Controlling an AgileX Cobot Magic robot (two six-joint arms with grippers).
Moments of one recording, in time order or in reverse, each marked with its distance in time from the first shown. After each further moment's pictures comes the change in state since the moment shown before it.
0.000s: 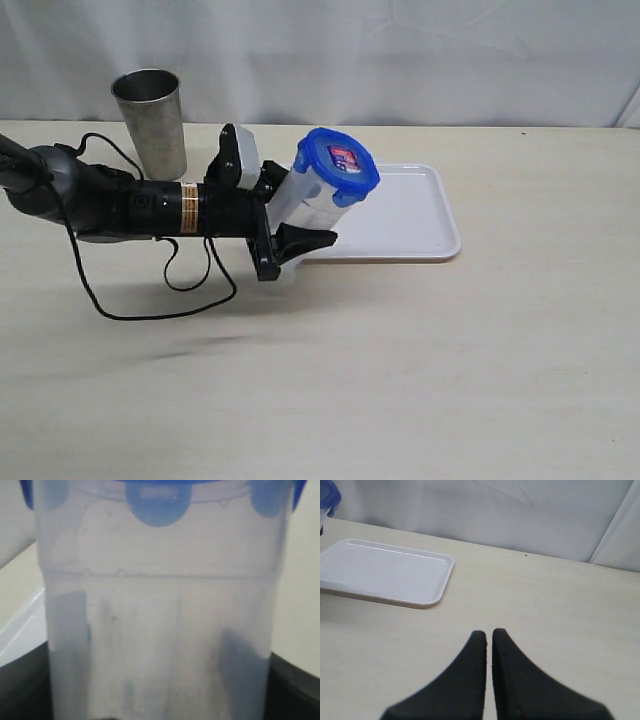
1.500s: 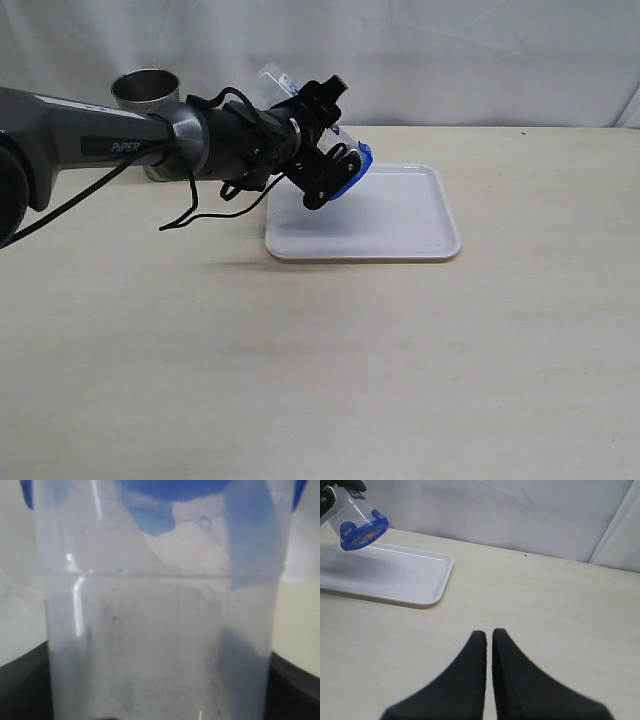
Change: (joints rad) left arm -0.308 0.020 -0.418 0.511 1.395 0.760; right arm 0.000 0.000 0.000 -0.002 0.000 0.000
